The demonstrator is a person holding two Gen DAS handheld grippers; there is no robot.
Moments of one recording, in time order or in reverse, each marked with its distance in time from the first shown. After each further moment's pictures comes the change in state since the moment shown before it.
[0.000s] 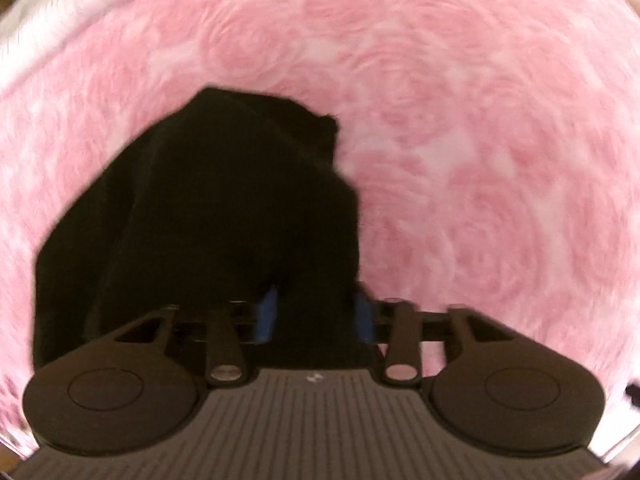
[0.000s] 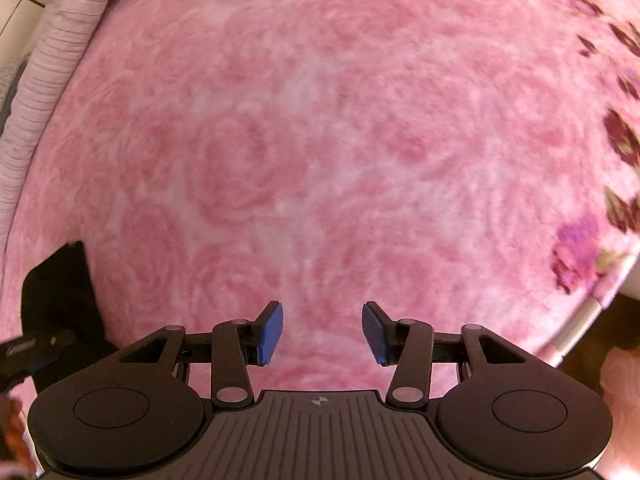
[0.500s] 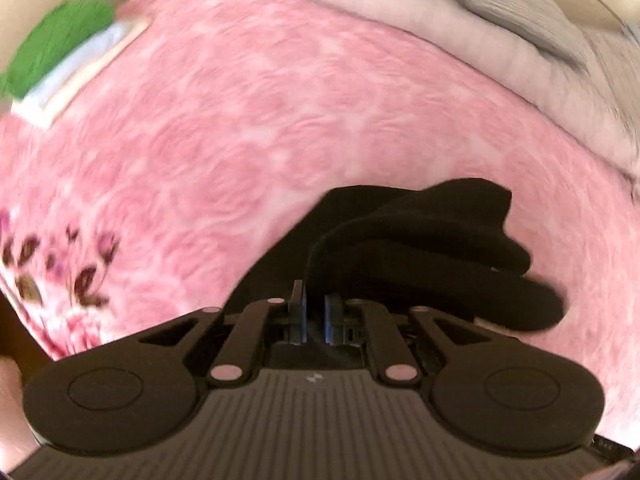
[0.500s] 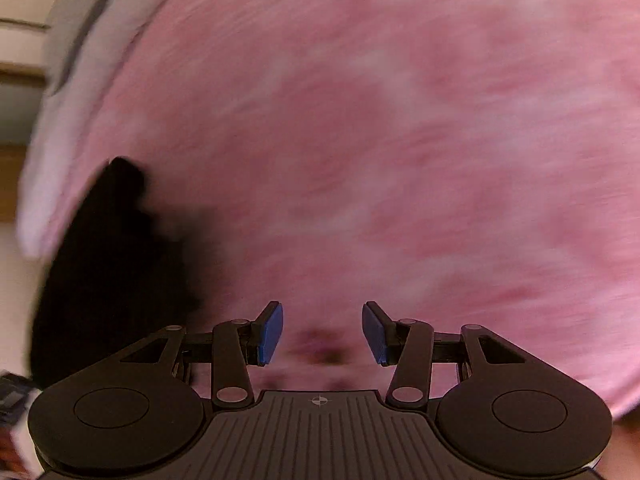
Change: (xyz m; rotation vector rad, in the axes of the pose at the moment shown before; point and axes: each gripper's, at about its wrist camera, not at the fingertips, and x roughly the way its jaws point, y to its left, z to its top) left arm -0.113 0.331 -0.137 -0.653 -0.159 0.001; right arm 0.054 0.138 -0.076 -0.221 0.201 0.297
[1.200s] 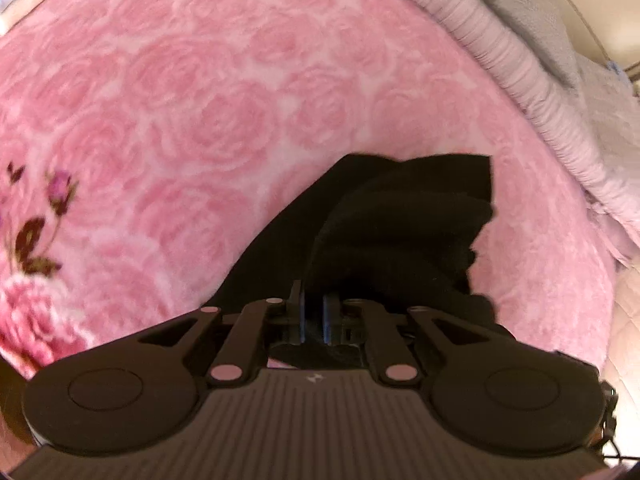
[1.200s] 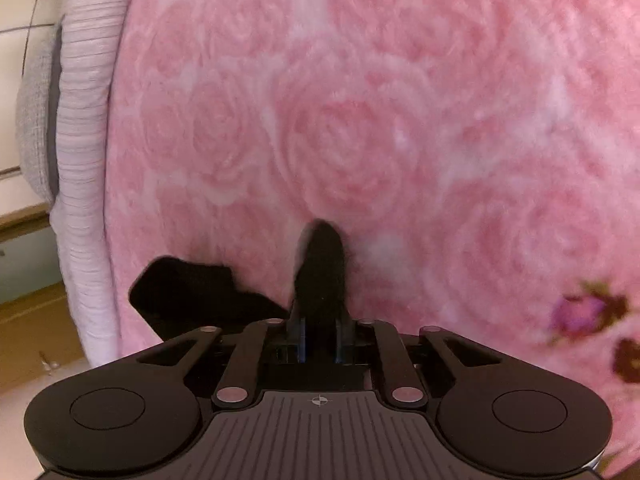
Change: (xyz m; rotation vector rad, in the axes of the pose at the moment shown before) left arm 0.039 0.077 0.010 -0.079 0.122 -0.263; right arm 0.079 0.047 -0.001 0.482 -0.089 0.159
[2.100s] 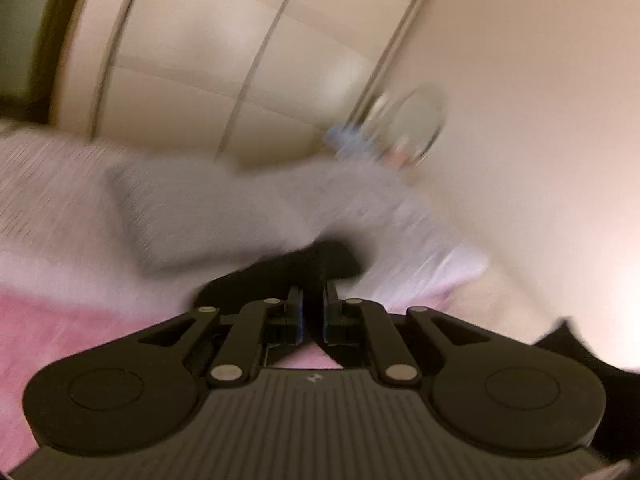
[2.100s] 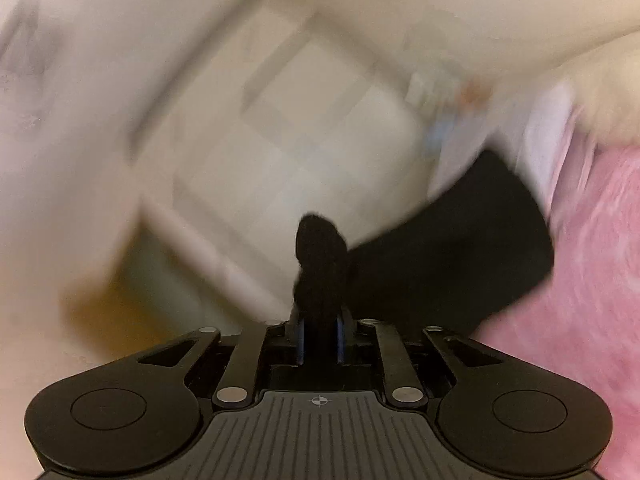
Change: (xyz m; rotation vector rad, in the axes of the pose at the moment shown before) left arm -0.127 -0.274 0.184 0.615 -0.388 -0.476; right arm -0.318 0.204 -0.176 -0.792 -0.575 0.503
